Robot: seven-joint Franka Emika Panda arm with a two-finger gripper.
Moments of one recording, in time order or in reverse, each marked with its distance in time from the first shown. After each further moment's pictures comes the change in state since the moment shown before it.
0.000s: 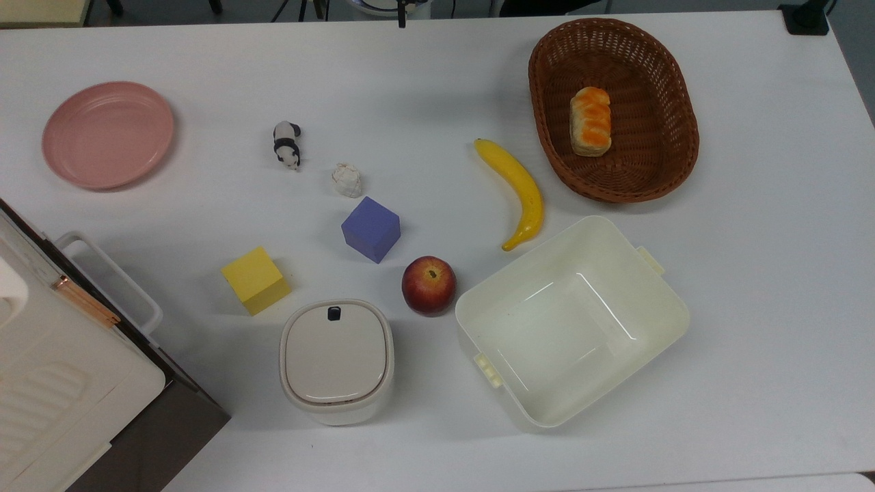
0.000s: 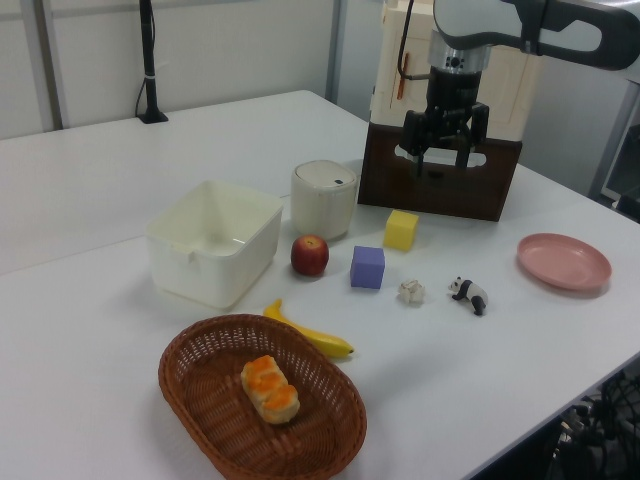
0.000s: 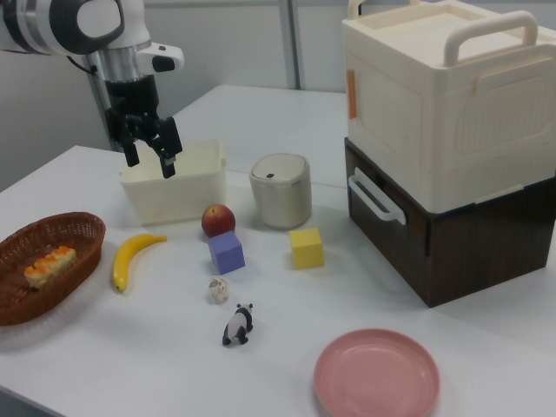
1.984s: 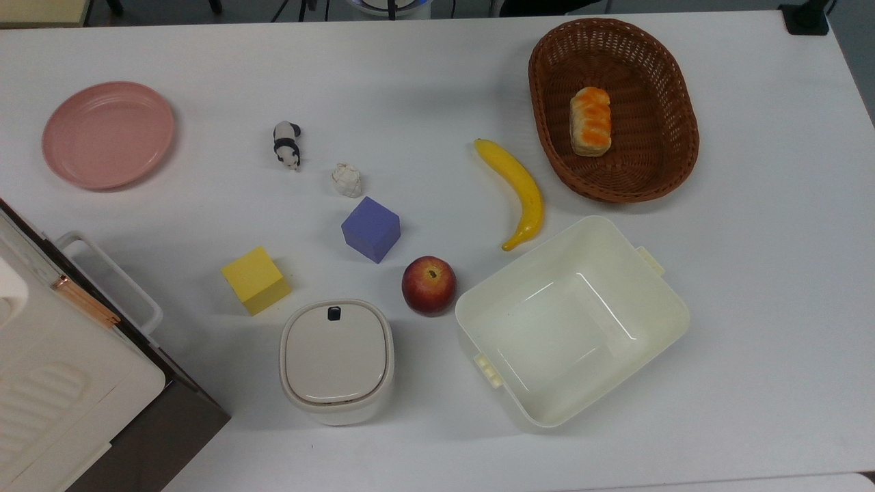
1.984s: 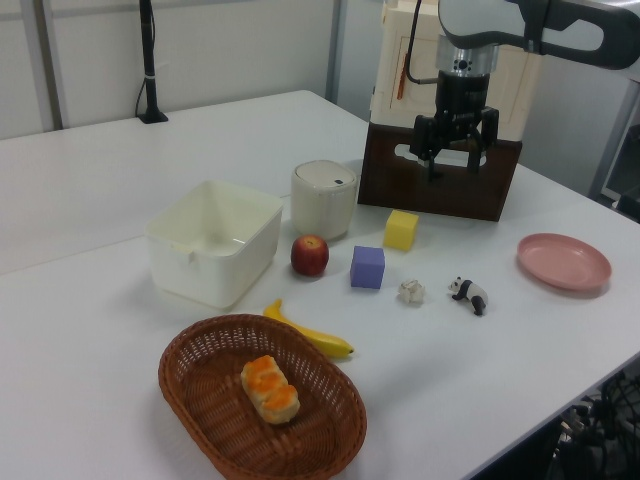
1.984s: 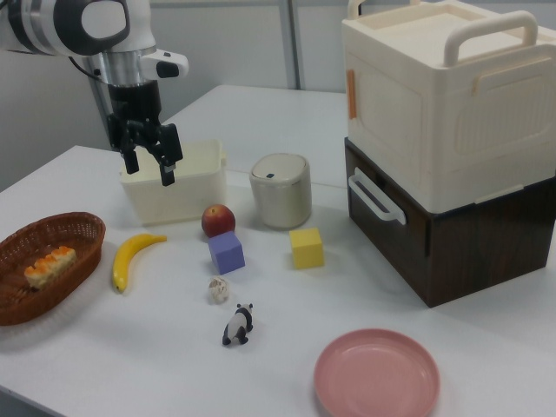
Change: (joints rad) arm -0.023 -0.001 0.002 -0.002 0.000 -0.057 -0.006
